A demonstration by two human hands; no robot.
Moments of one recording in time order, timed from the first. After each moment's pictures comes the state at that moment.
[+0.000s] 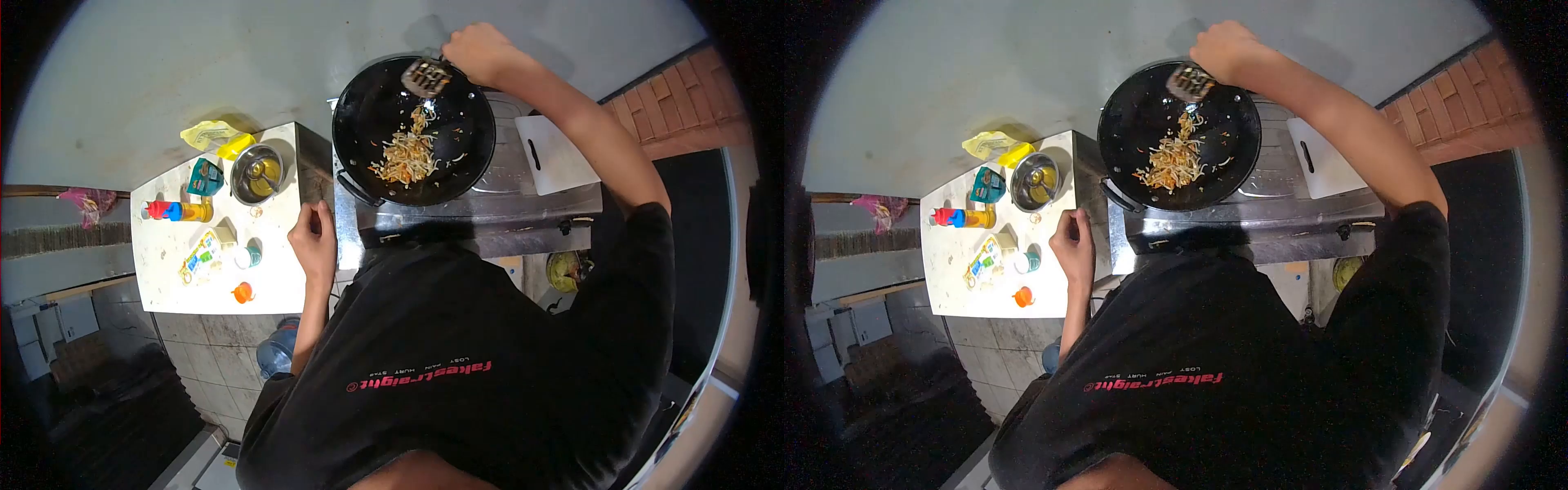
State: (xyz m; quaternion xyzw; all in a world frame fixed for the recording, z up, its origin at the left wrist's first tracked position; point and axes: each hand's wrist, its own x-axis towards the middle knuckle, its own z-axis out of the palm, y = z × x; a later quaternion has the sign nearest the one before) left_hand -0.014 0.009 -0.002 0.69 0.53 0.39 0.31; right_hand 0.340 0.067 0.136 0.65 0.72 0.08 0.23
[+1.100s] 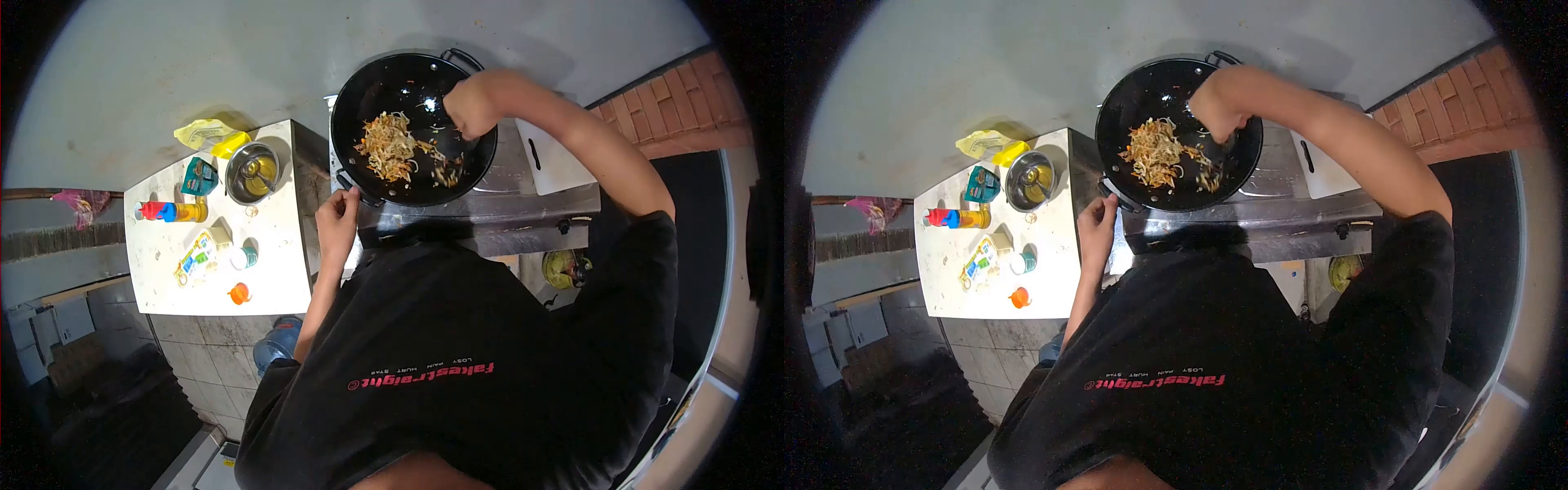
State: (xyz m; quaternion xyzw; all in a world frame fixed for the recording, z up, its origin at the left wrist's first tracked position) left_hand 0.015 0.025 -0.034 0.66 0.52 0.27 0.47; right_hand 0.309 0.054 0.124 0.58 0.69 -0.25 0.36
